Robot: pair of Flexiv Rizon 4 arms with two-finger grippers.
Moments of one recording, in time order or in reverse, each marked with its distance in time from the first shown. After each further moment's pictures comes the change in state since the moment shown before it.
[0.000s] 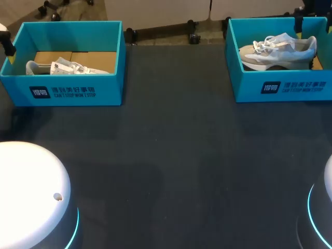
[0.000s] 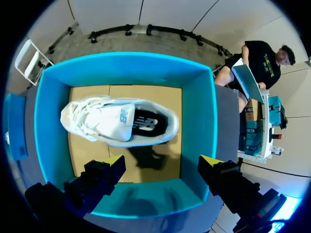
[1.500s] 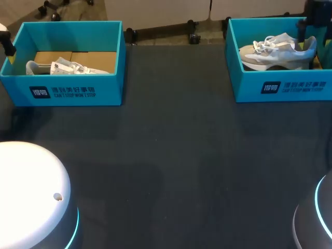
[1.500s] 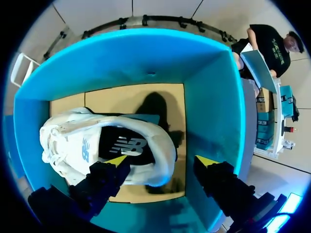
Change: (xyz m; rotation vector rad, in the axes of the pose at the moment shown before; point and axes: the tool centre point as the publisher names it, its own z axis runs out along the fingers) left arm 0.000 0.000 0.000 0.000 0.000 0.000; right arm -0.014 0.028 0.082 0.093 0.086 0.066
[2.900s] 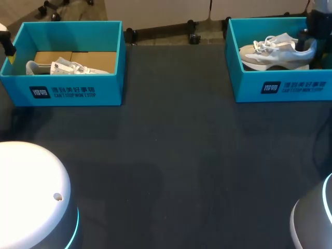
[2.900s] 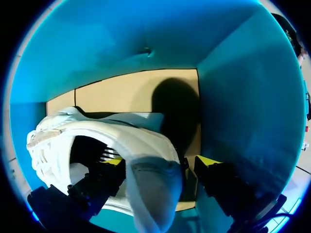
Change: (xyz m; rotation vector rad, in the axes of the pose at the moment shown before) left arm 0.000 0.000 0.000 0.000 0.000 0.000; right arm 0.004 0.001 0.051 0.054 0.136 0.011
